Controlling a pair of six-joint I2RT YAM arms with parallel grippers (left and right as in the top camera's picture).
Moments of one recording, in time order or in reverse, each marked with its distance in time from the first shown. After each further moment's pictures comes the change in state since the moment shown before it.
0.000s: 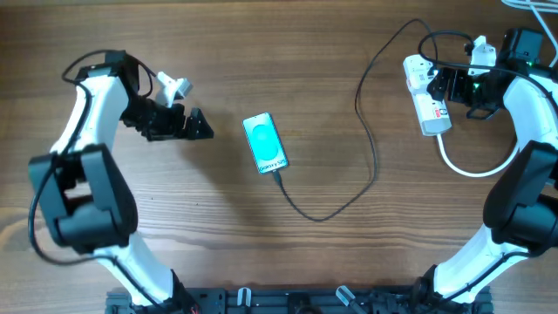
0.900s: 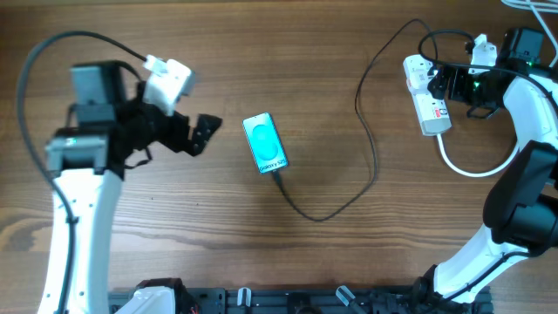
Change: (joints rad) left arm -0.135 -0.687 -0.268 0.344 -0.006 0.009; right arm 0.000 0.000 0.000 0.019 0.000 0.000
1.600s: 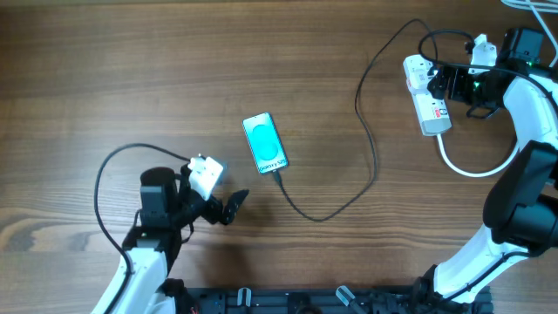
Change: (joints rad) left arm -0.069 -0.243 -1.009 0.918 0.014 -0.143; right arm 0.000 0.000 0.000 0.000 -0.003 0.000
